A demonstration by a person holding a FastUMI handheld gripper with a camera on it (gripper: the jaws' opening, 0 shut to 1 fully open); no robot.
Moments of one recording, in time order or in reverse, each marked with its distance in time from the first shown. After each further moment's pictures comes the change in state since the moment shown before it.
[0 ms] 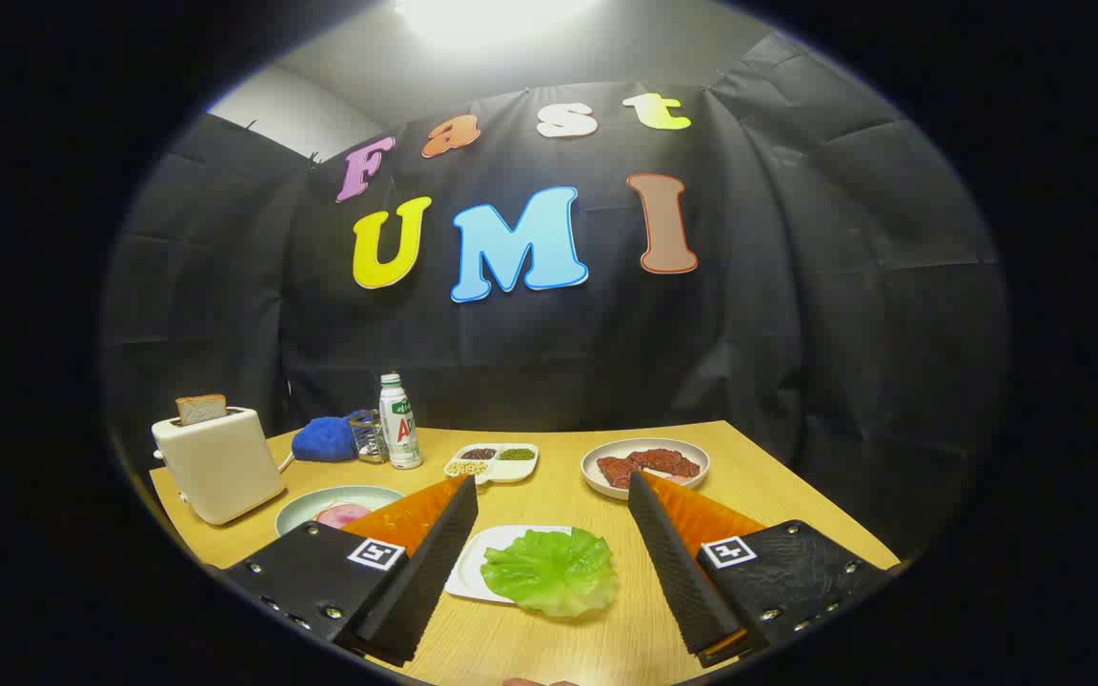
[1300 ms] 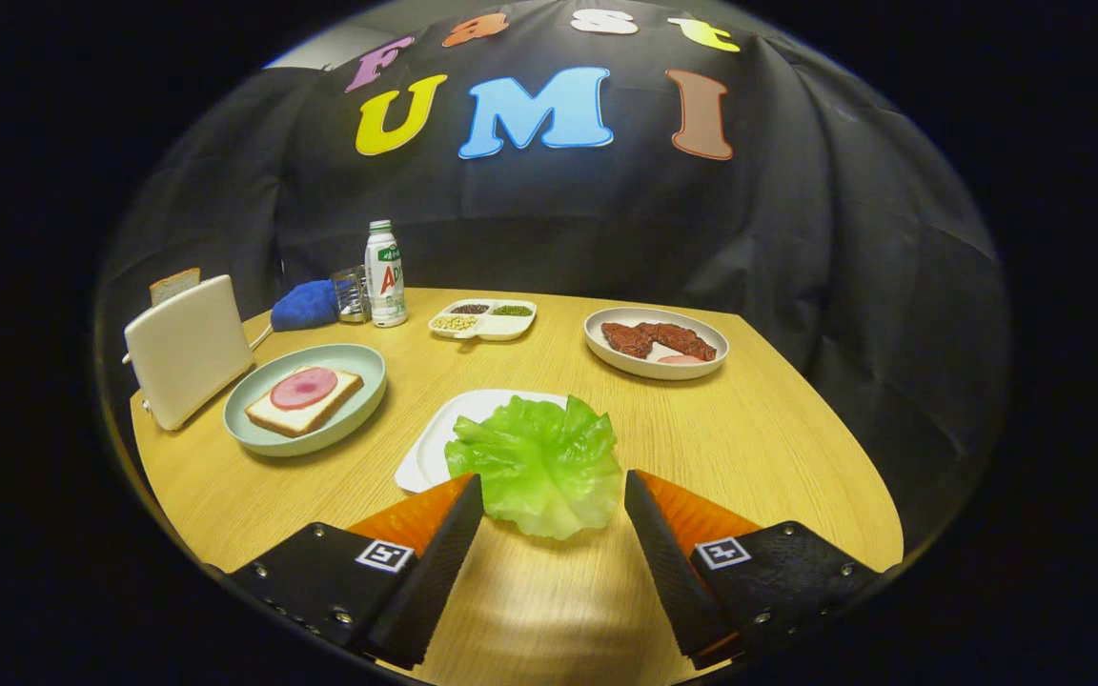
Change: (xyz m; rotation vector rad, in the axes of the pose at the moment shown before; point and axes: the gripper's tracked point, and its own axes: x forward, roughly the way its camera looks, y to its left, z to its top) arm 0.014 -0.004 -0.117 -0.112 0.417 0.012
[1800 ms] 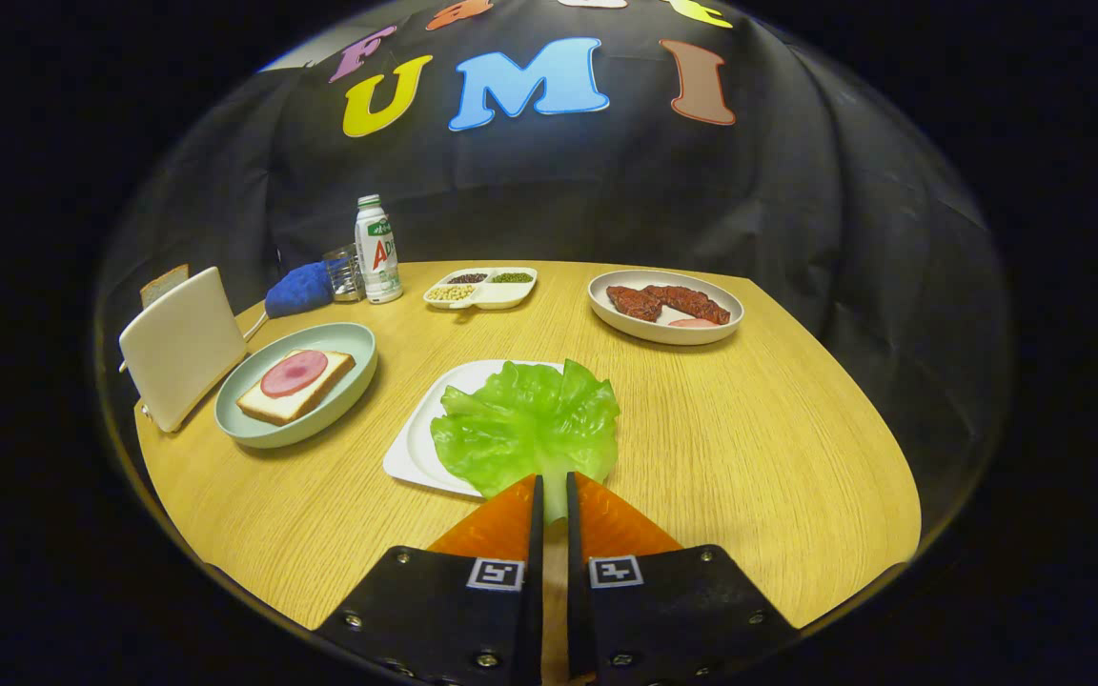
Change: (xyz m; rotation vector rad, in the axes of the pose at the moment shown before) arm 0.010 0.003 -0.009 0.048 0.068 0.039
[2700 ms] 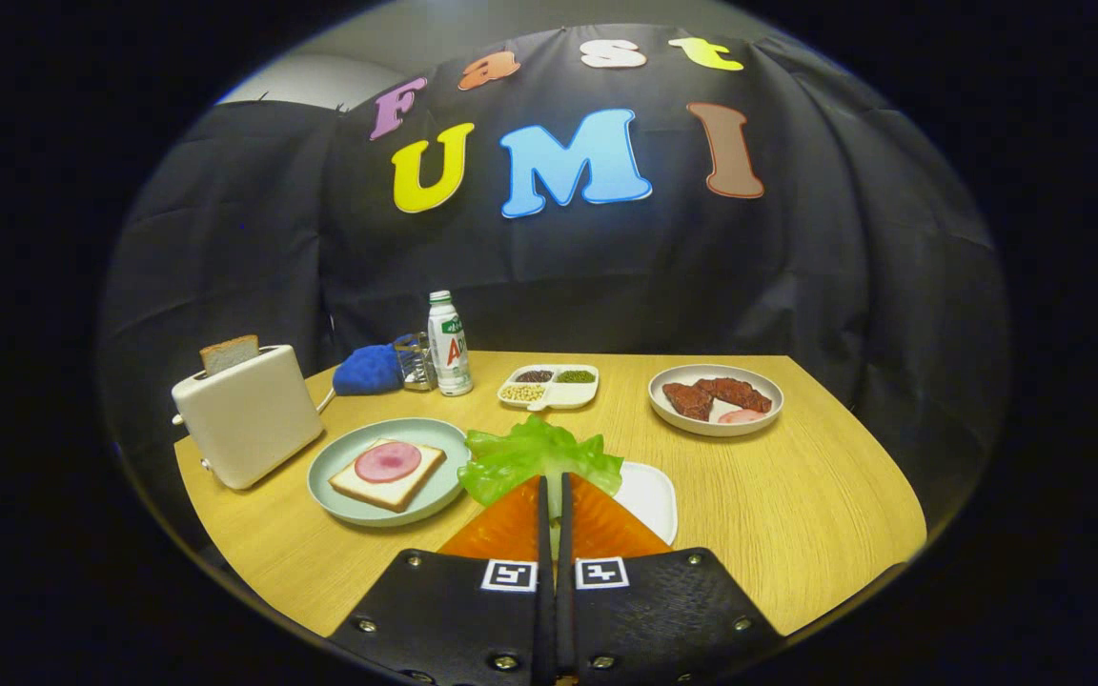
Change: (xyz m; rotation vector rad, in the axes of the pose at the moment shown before) arm -0.042 0.066 0.076 -0.005 -0.258 0.121
